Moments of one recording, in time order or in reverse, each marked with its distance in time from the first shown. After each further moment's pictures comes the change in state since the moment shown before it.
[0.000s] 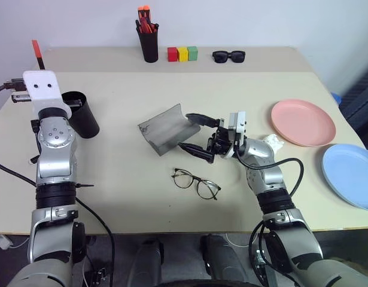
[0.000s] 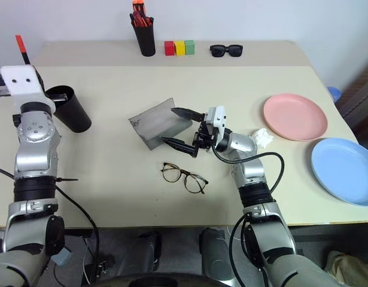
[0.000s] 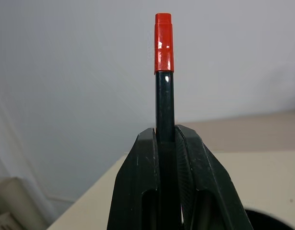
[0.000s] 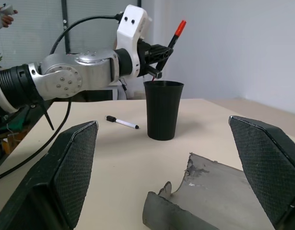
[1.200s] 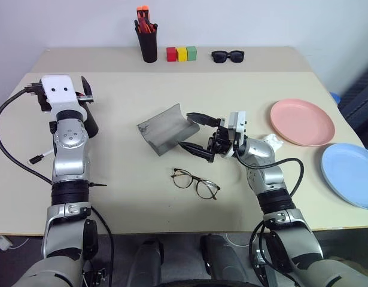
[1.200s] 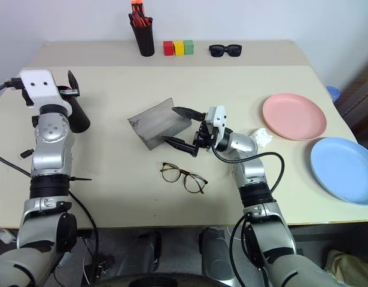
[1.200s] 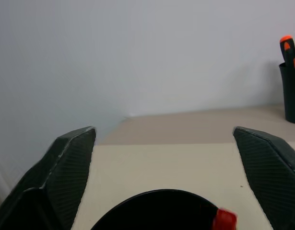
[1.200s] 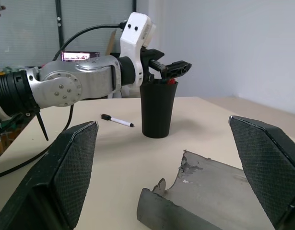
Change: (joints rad) left arm -0.016 -0.098 0.010 -0.007 -0.025 0.008 -0.047; right arm 0.000 -0.002 -0.002 0.000 -0.012 -0.006 -0.017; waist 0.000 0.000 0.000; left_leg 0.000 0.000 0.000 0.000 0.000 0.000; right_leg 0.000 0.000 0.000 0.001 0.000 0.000
